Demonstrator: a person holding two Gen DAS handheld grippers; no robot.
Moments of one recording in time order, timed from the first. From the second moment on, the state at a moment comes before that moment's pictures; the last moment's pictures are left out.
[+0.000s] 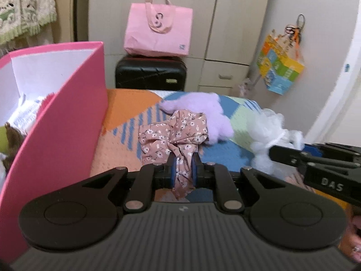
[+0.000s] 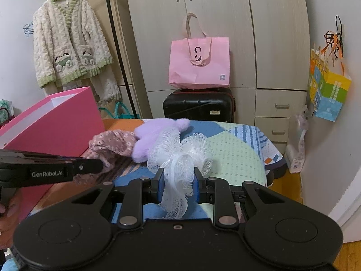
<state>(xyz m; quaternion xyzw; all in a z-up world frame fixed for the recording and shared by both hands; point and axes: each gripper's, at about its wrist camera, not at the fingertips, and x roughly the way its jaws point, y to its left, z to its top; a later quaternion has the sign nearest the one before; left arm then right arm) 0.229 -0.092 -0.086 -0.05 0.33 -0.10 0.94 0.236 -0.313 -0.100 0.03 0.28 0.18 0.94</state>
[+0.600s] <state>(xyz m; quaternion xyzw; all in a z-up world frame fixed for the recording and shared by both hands) 0.196 -0.098 -0.083 -0.02 0.31 -0.16 0.94 0.203 -0.309 -0.098 0.03 0.28 0.17 0.94</state>
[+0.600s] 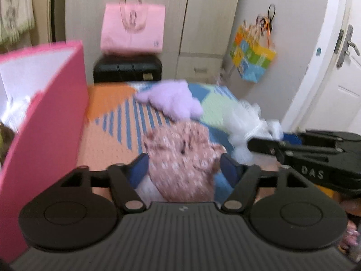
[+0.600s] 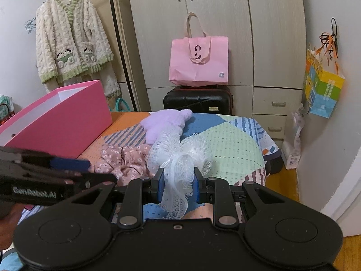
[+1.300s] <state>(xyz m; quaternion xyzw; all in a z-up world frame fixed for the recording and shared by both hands) 0.236 -0.113 -0.108 0.01 0.36 -0.16 0.92 0.191 -0.321 -0.108 0.05 0.29 0.15 0.94</state>
